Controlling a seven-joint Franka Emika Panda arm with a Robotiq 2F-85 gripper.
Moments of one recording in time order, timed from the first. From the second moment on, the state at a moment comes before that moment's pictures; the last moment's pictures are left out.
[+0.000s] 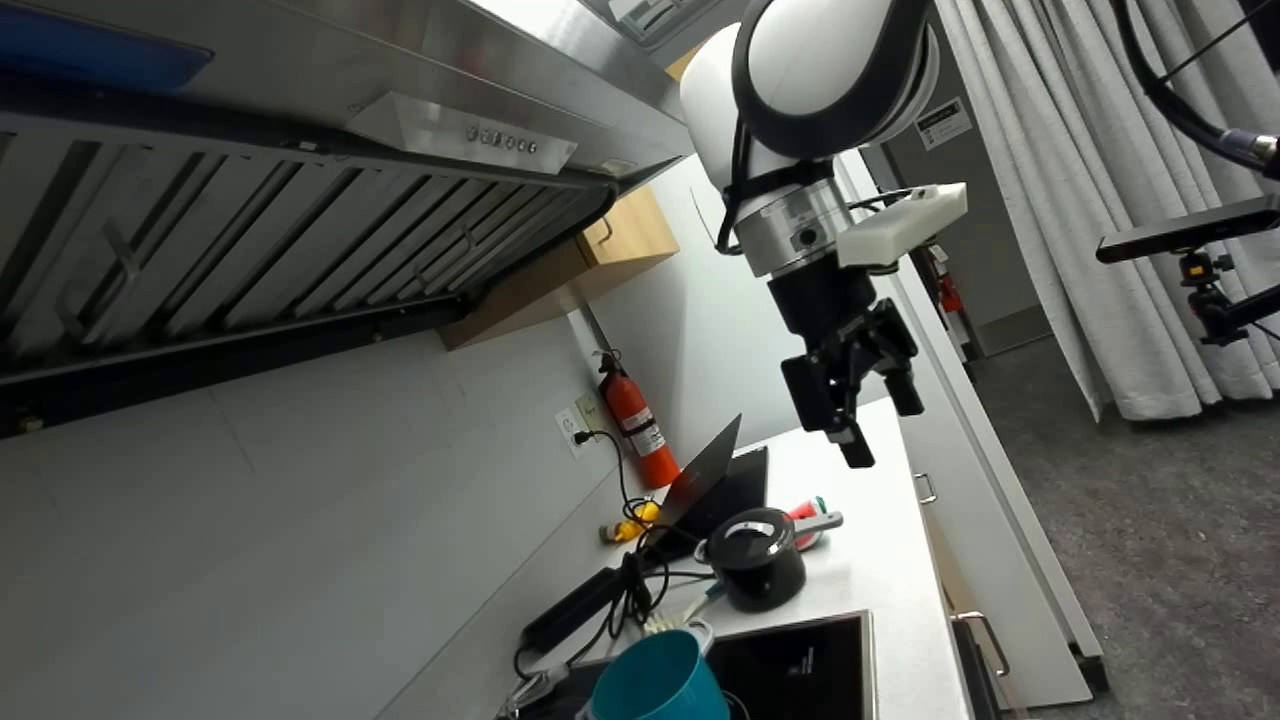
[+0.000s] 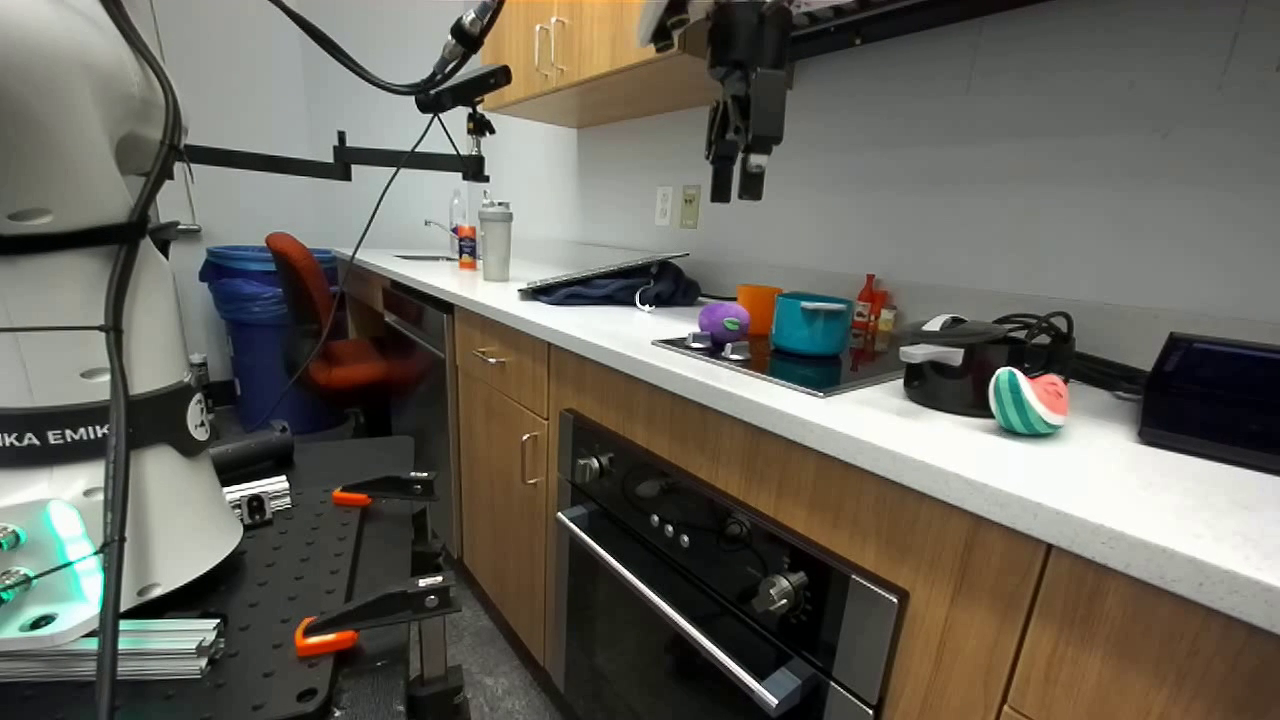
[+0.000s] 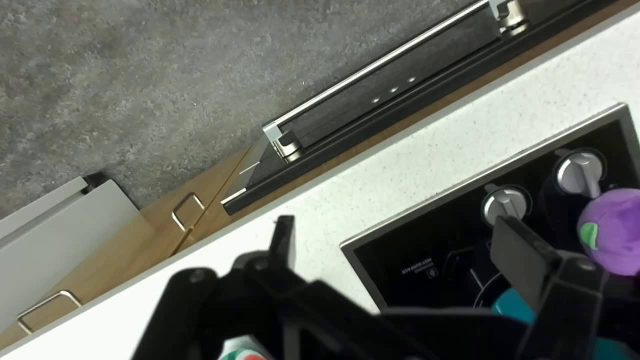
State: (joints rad) arm -0.02 -0.12 0.05 -2.14 -0.01 2.04 0.27
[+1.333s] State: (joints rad) arm -0.02 0.22 -0.01 -1.79 -0.24 2.24 0.15
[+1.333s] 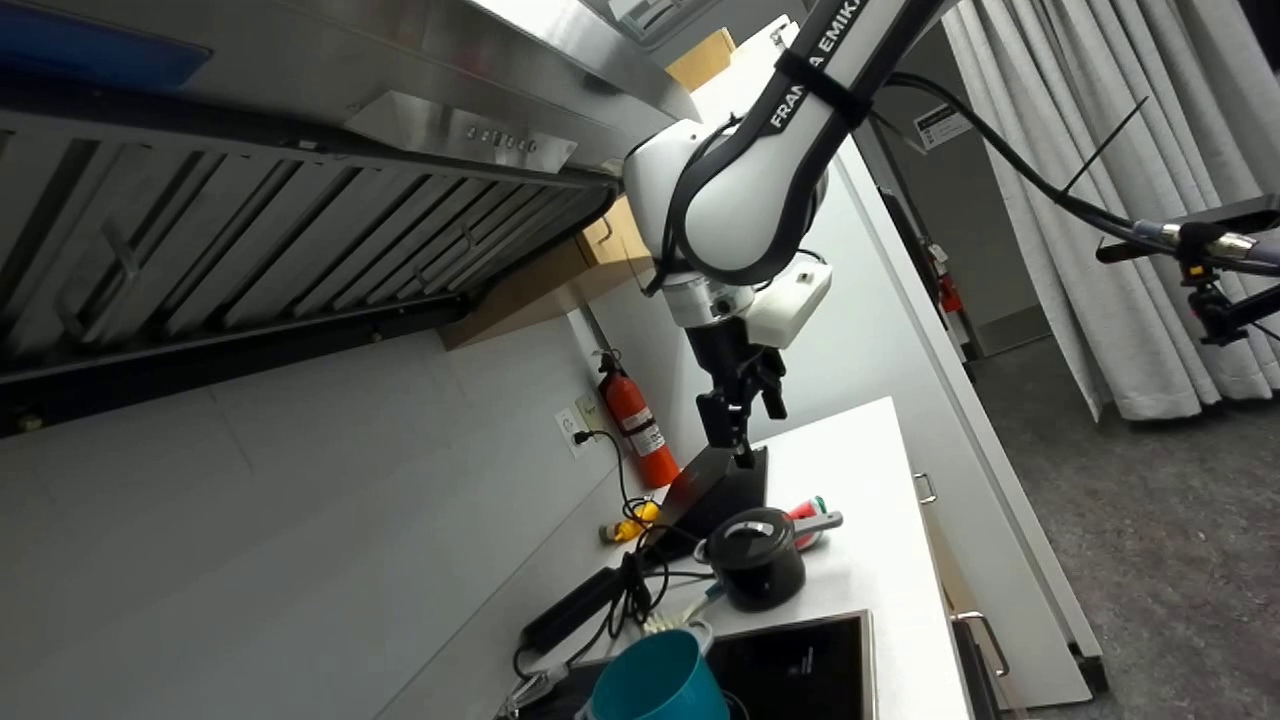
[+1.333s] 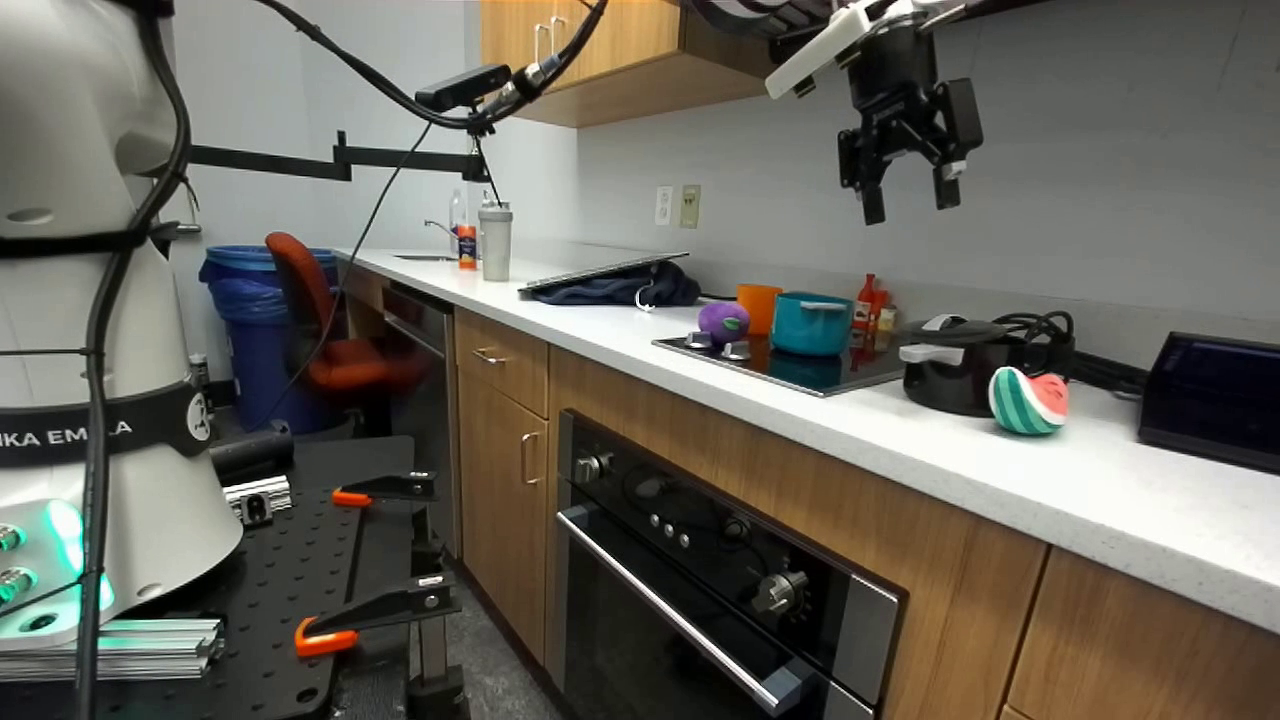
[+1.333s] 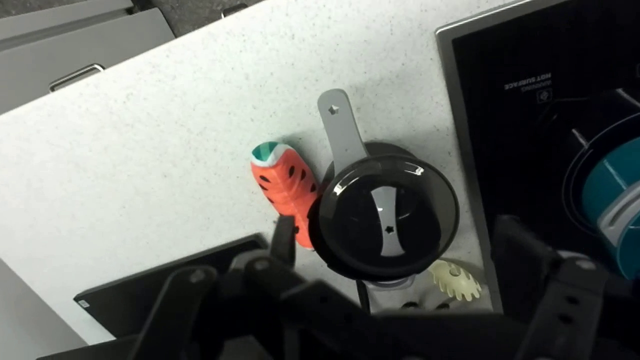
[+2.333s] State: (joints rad) arm -0.02 0.45 -0.01 -1.56 -0.18 2.15 -0.04
